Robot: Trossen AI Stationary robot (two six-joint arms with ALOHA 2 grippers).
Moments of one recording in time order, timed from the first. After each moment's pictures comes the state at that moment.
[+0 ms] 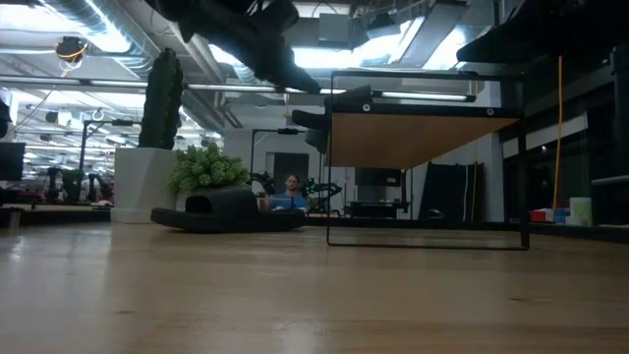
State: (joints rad) left arm 0.29 1.43 1.02 -0.05 0.07 0.38; right arm 0.50 0.91 0.47 0.11 0.74 -0.02
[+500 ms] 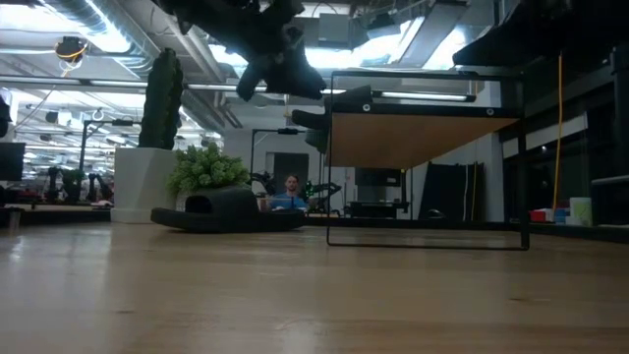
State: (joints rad) left arm 0.19 1.45 1.02 -0.04 -0.13 0.89; right arm 0.47 0.91 0.47 0.11 0.74 0.00
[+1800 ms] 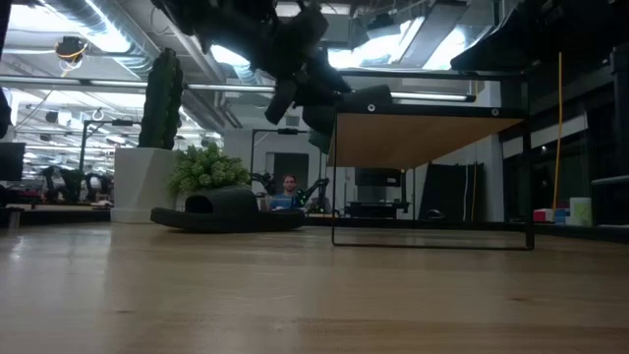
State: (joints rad) left arm 0.15 1.59 1.02 0.20 -0.19 1.11; right arm 0.45 0.91 0.47 0.09 0.74 0.03
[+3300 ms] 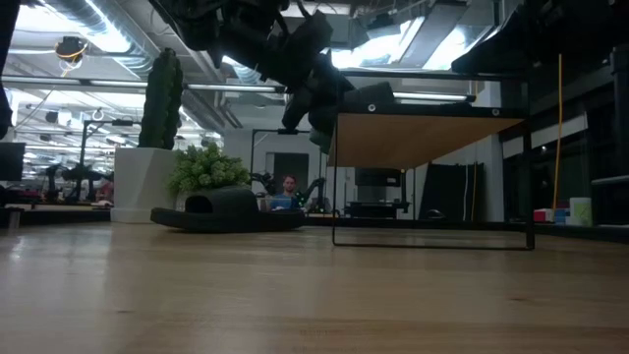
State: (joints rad) left arm 0.21 1.65 1.02 0.36 -0.17 1.10; right arm 0.45 0.91 0.47 0.08 0.74 0.06
